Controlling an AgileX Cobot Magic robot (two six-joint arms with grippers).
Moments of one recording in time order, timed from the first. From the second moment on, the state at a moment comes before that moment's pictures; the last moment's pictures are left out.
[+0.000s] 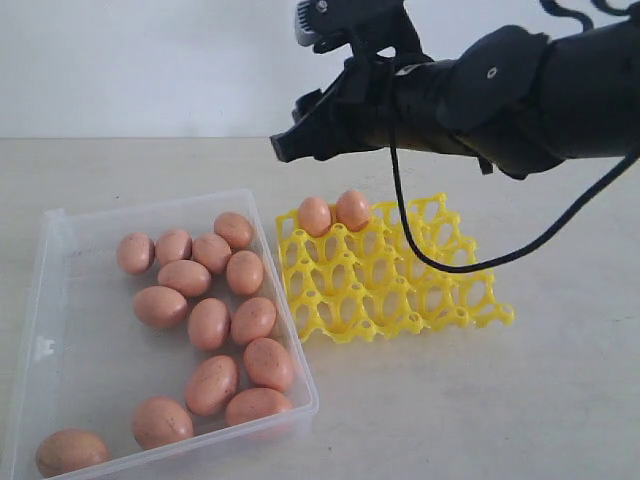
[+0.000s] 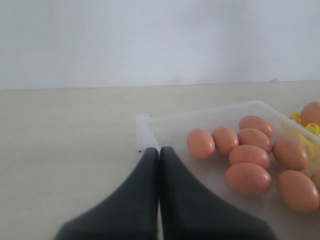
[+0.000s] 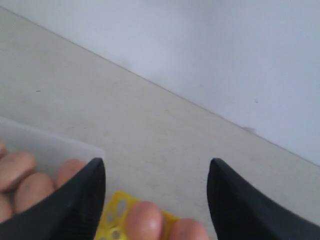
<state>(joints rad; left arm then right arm) -0.01 0.00 0.00 -0.03 0.23 0.02 0.65 1.69 -1.10 0.81 -0.14 -0.89</state>
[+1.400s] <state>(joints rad) -0.01 0.00 0.00 -0.03 0.23 0.02 0.90 1.94 -1.56 0.03 0.75 -0.36</state>
